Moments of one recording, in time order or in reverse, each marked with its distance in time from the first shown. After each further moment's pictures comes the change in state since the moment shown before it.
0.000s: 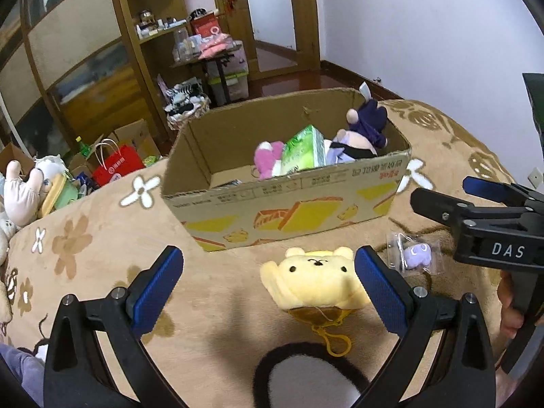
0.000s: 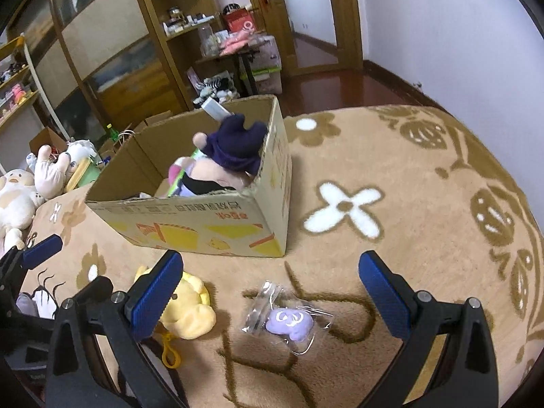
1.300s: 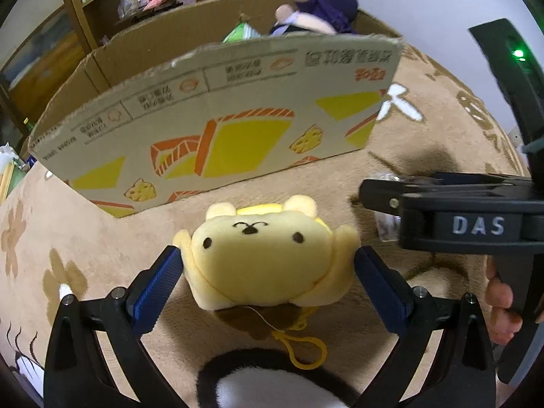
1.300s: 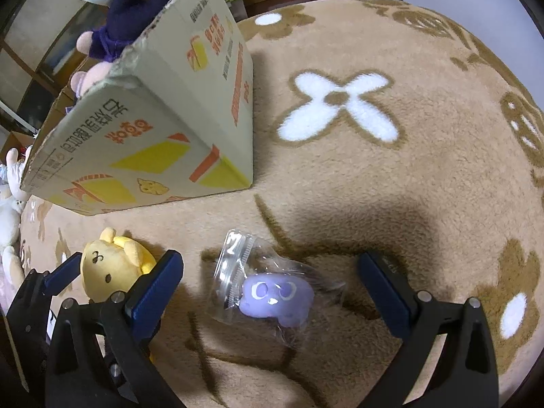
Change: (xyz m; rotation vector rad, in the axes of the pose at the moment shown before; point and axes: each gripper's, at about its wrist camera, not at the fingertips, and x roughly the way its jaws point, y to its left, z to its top) left arm 0.084 -0.039 -0.024 0.078 0.224 -0.153; right arm 0.091 -0.030 -0.023 0.154 0.321 -0.040
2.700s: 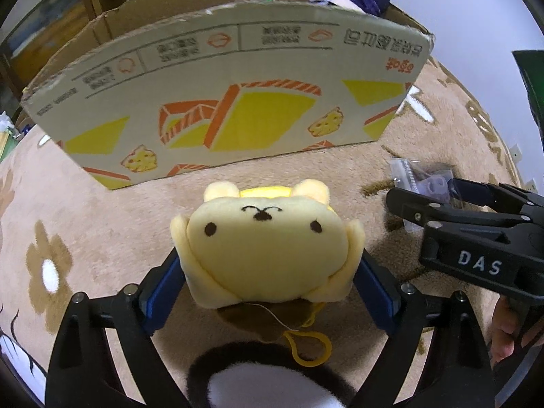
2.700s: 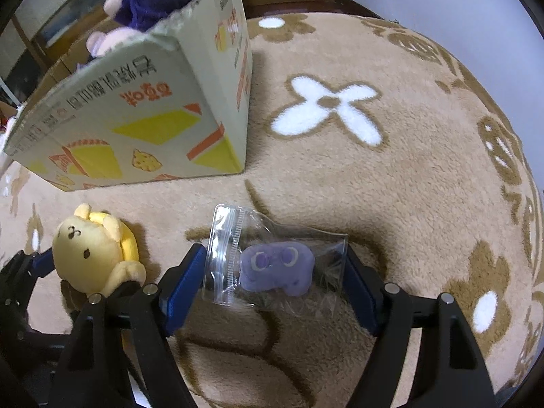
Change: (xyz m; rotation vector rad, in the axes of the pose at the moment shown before) left arm 0.002 0.026 -0.012 -0.094 0.038 -0.038; right arm -0.014 0.018 -0.023 -0.090 -0.038 -0.131
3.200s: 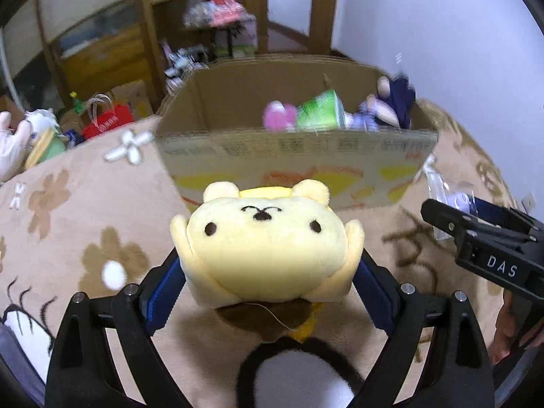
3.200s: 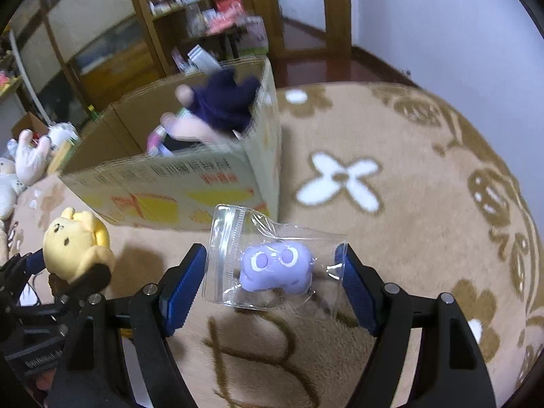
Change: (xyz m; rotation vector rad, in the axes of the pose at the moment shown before) left arm -0.080 0.037 -0.008 -0.111 -0.230 0.121; right arm -0.061 0.011 0.001 -0.056 -0.259 0.080
